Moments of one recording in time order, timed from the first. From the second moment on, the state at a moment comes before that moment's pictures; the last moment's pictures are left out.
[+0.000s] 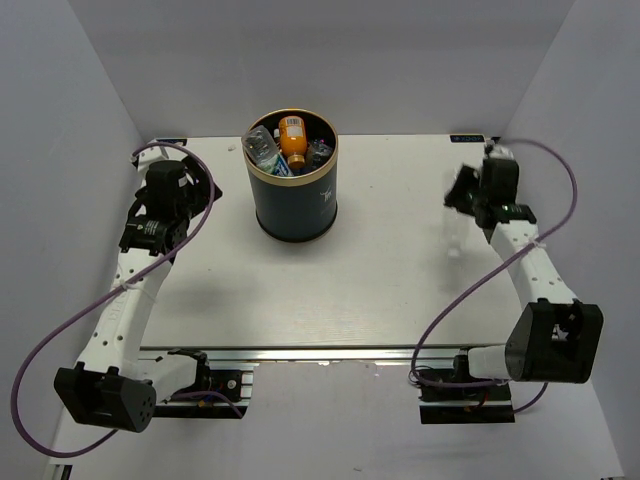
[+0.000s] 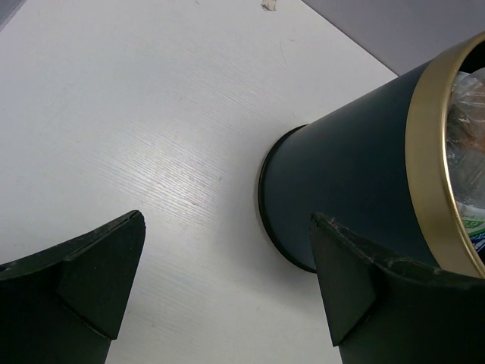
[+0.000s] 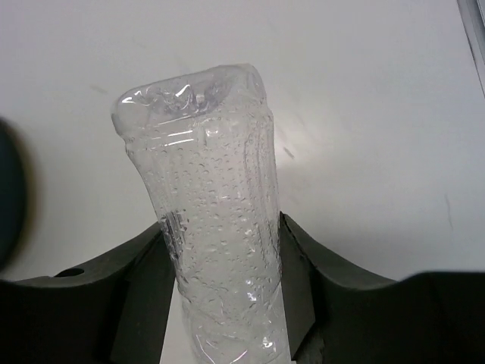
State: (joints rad) left arm -0.14 1.12 1.19 -0.57 -0.33 -0.58; right arm -0.02 1.33 1.00 -0.35 0.02 0.29
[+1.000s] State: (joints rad) left arm -0.14 1.09 1.13 -0.58 -0.35 -0.58; right arm 0.65 1.99 1.97 0.10 -0.38 0.30
